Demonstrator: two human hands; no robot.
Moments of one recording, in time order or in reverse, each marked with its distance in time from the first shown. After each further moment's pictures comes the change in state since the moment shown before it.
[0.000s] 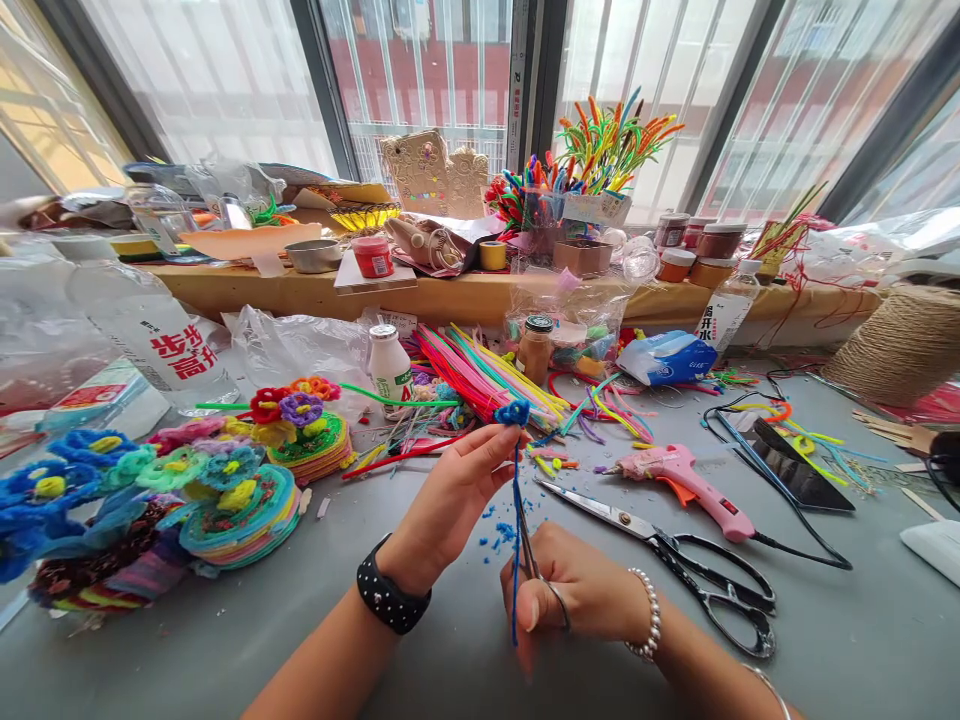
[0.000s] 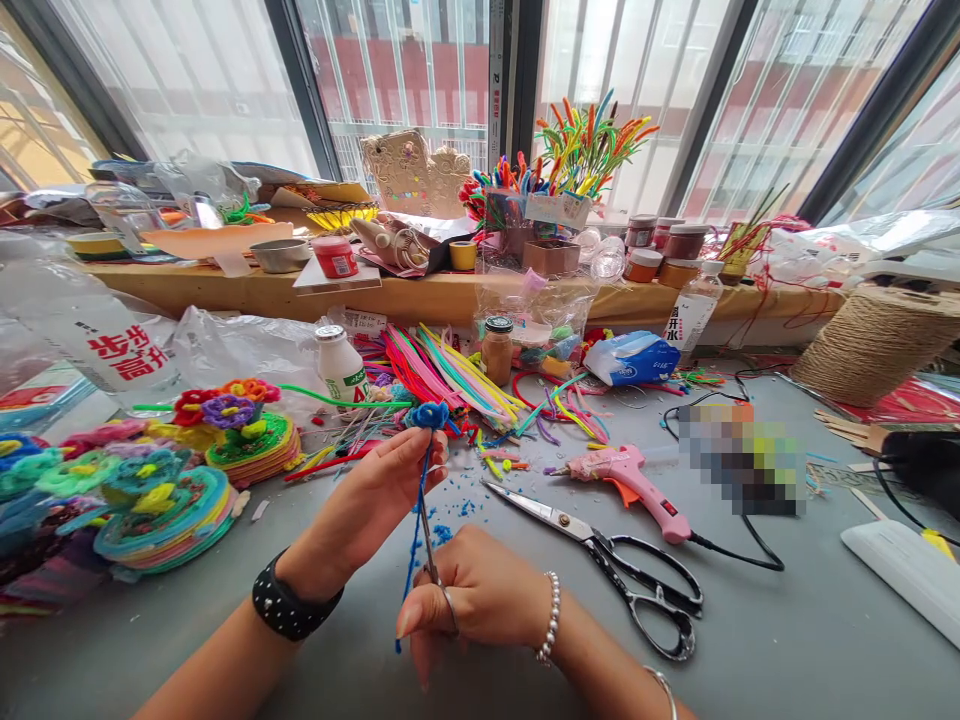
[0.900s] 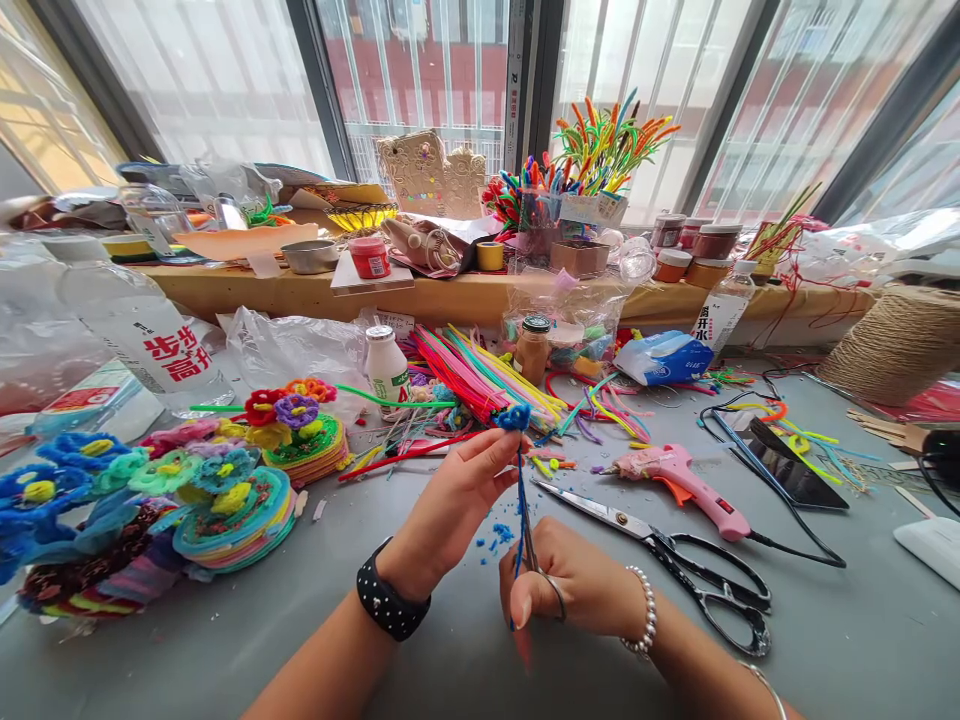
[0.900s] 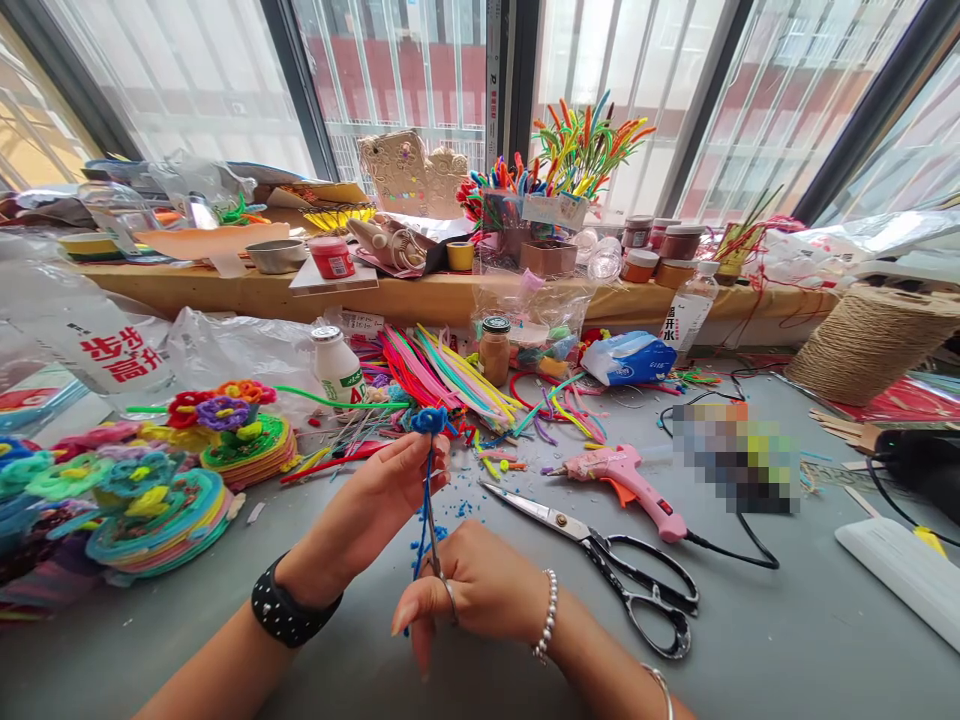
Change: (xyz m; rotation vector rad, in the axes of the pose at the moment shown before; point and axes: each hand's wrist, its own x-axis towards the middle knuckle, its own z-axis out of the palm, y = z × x) left_hand 0.000 -0.003 0.004 -0.001 -0.039 -0.017; right_hand 0.000 0.006 -0.003 -0.050 0.064 -0.016
